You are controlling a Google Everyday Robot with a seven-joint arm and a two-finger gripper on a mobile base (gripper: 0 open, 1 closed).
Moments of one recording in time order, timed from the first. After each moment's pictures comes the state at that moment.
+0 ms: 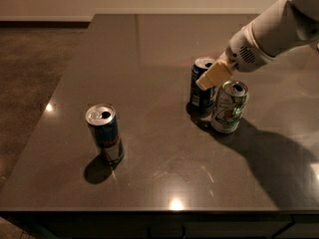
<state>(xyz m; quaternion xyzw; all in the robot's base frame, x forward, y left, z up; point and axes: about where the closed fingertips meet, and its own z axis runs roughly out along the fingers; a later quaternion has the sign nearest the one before) 0.559 -0.130 0.920 -0.42 0.85 0.13 0.29</state>
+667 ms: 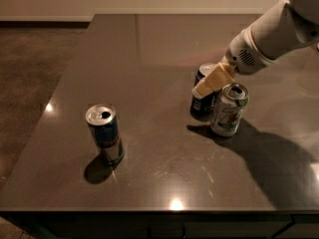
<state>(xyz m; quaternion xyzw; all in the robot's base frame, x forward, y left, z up) 0.555 -0.133 0.915 -0.42 0.85 0.12 0.28</state>
